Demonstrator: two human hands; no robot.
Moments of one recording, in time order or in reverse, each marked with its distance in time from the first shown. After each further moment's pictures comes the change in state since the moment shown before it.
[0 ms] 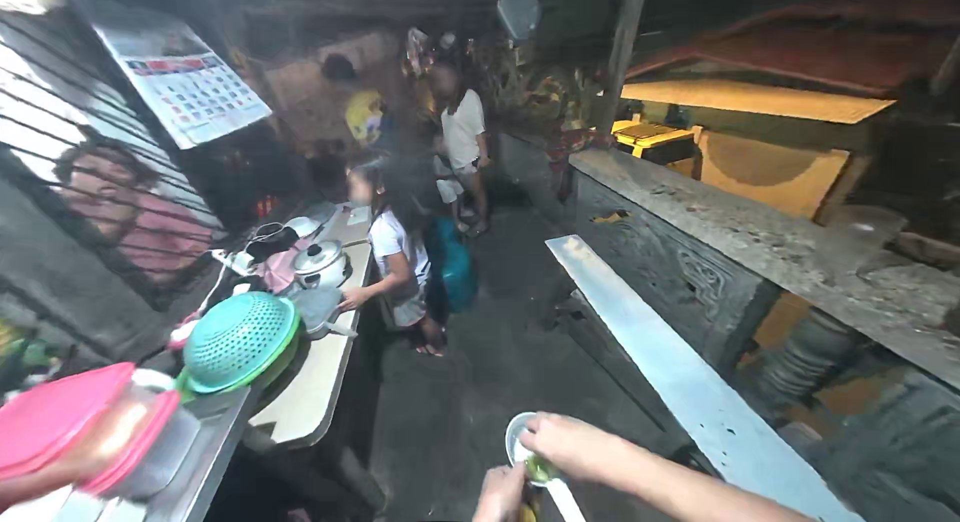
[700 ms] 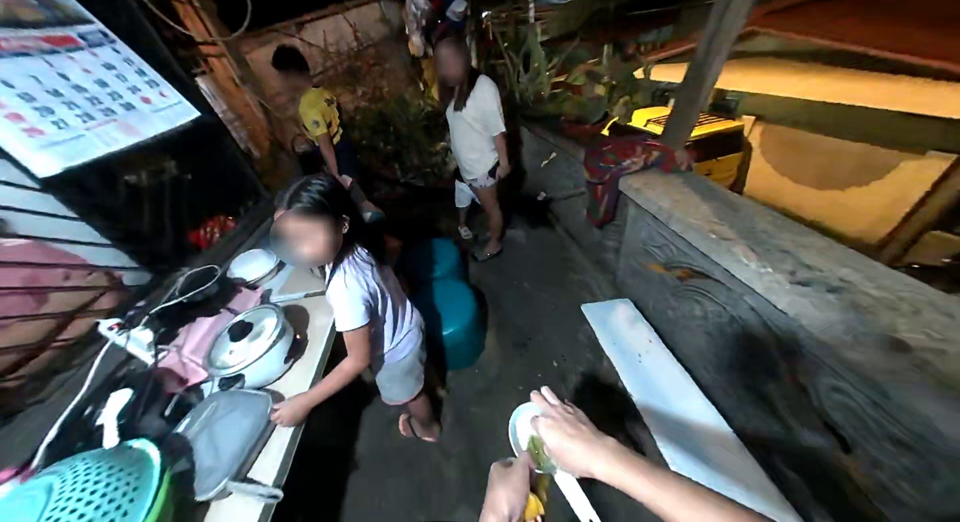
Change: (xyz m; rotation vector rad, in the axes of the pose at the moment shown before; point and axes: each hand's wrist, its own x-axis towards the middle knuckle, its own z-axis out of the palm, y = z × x) left_hand 0.315 0.354 -0.025 -0.183 0.081 -0.060; right_hand 0.234 0.338 -0.257 0.055 -0.074 0.289
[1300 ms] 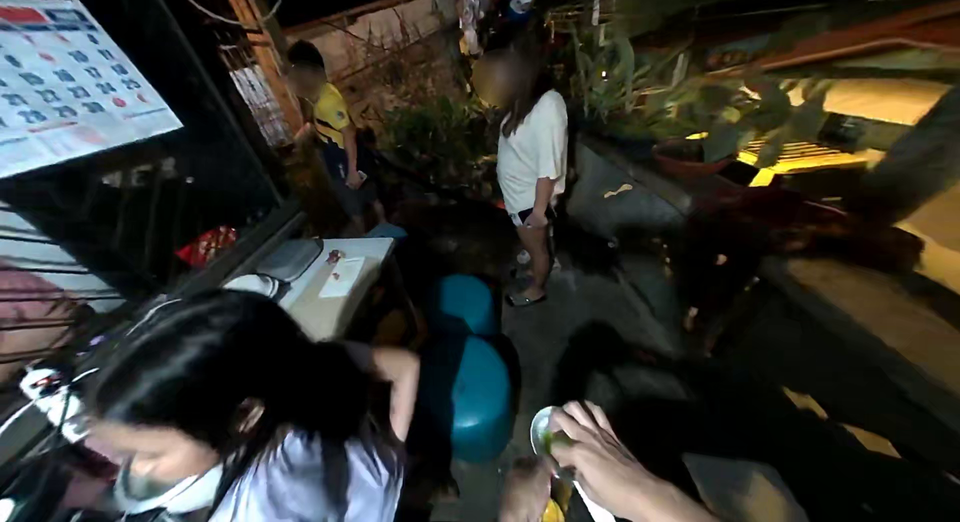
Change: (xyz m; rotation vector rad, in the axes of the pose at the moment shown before) left_hand 0.226 0.264 -0.050 0.022 0.026 0.069; right_hand 0.239 0.118 -0.204 -0.048 0.333 -0.310
